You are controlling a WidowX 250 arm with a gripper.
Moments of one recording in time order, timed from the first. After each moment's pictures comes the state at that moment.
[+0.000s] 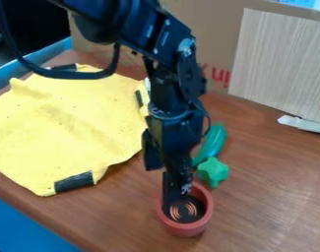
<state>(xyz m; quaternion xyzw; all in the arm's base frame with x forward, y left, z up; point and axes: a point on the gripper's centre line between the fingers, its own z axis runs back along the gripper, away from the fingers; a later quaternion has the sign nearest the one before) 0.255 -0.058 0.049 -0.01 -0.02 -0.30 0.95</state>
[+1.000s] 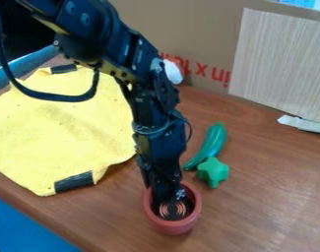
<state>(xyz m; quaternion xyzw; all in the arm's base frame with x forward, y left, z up) 0.259 -0.044 0.022 -0.07 -0.05 -0.24 0.97</state>
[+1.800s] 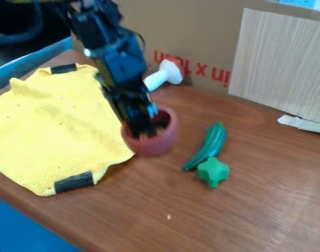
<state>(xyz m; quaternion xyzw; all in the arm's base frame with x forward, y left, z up) 0.288 0.020 0.094 -0.11 -0.13 -0.12 0.98</state>
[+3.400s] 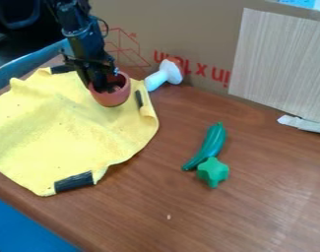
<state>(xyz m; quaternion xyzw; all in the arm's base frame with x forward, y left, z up) 0.371 0.158 0.051 -0.02 -0.12 0.05 0.99</state>
